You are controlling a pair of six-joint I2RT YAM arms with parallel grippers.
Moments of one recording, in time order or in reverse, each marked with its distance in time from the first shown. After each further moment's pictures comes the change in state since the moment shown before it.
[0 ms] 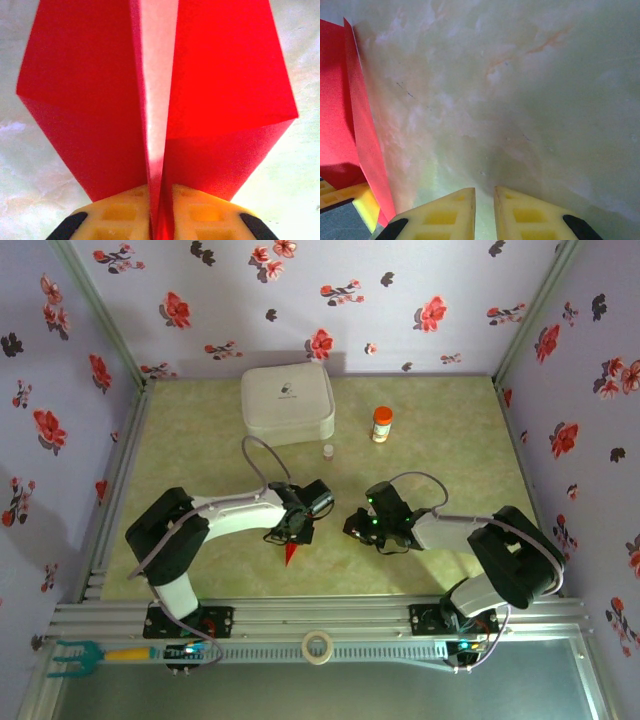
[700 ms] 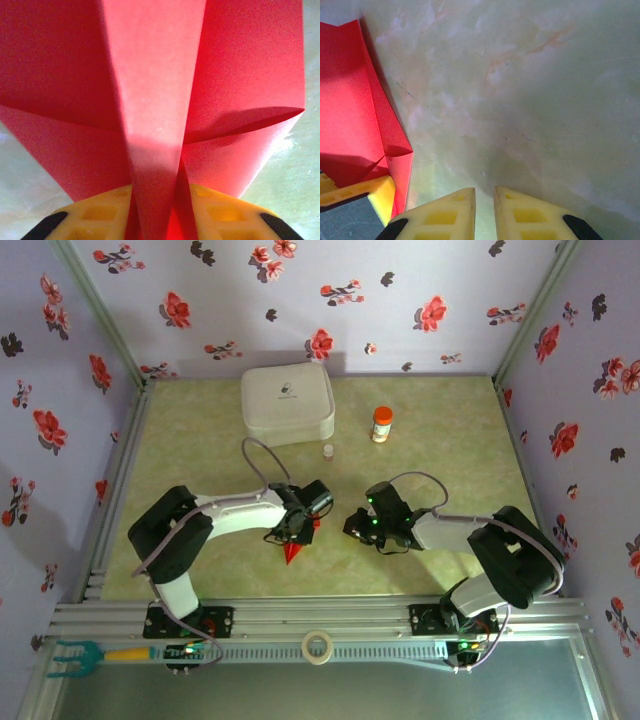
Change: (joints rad) left arm 0.021 0.015 -0.023 0.053 0.023 0.000; right arm 0.000 0.000 0.000 0.000 0.000 0.000
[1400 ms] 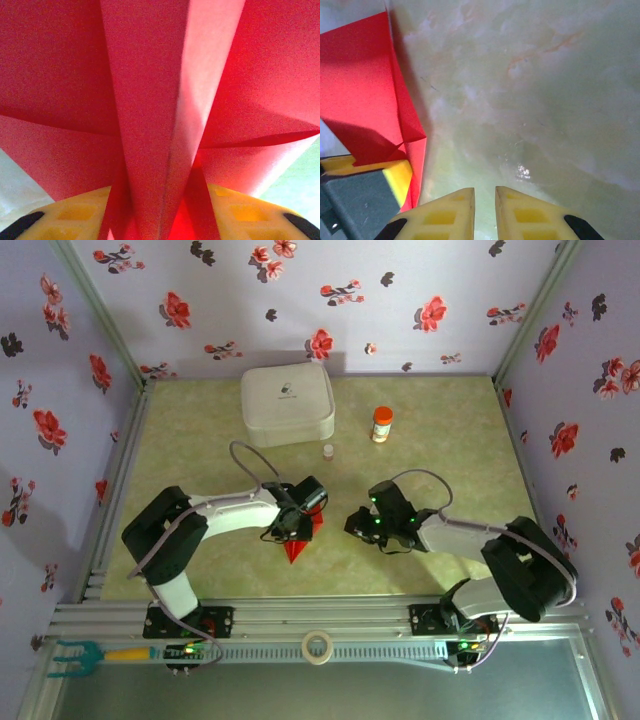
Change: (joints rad) left arm 0.031 -0.024 -0.033 0.067 0.056 -0.133; right arm 0.000 -0.100 0.000 -0.069 0.009 -0.023
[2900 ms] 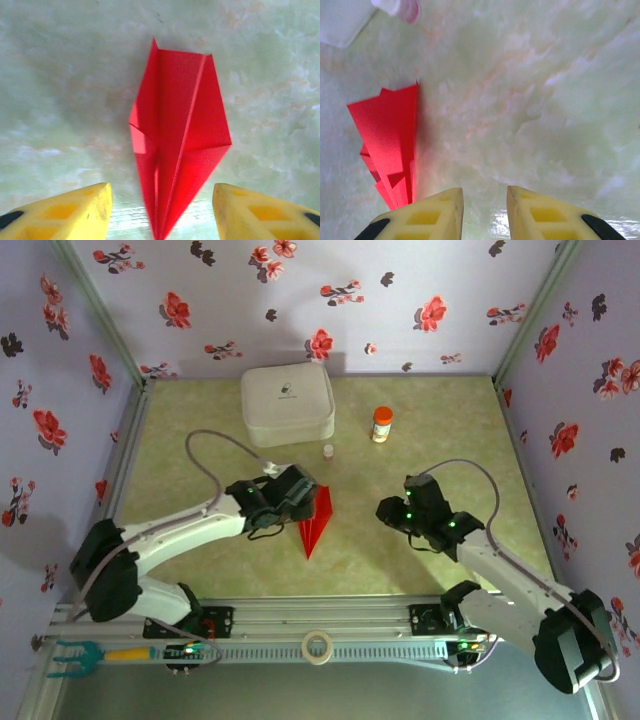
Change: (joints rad) left arm -0.032 -0.339 -0.002 -0.006 -0.210 -0.075; right arm -0.158 -0.417 0.038 -0.378 0.225 -0.182
